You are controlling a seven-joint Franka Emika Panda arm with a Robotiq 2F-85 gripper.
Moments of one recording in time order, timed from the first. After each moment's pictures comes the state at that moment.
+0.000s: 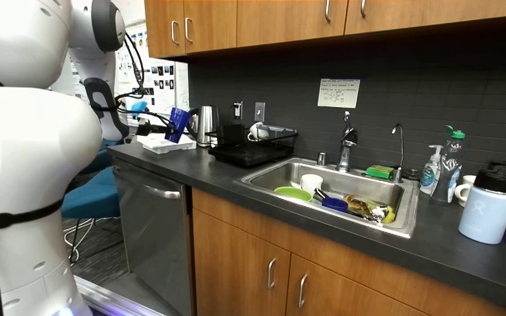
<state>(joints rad) 0.54 0.66 0.14 -1.63 -1.74 1.95 -1.00</state>
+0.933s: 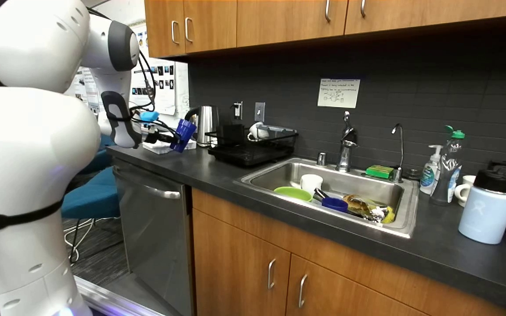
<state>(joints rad) 0.45 0.79 0.17 -1.49 -1.74 2.10 -0.99</state>
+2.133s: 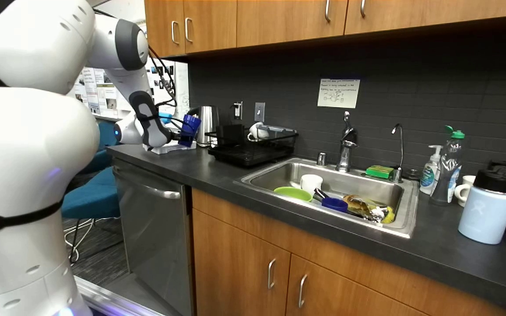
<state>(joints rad) 0.40 0.79 0.09 -1.50 -2.17 2.28 -0.68</state>
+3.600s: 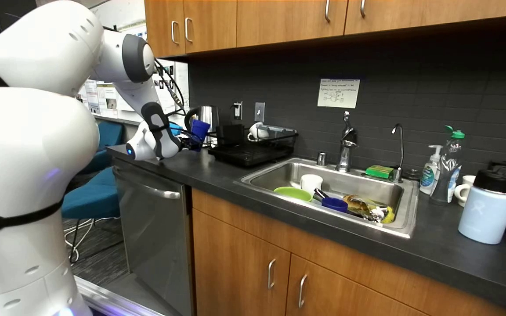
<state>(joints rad) 0.39 0.89 0.06 -1.48 -2.34 2.14 -0.43</state>
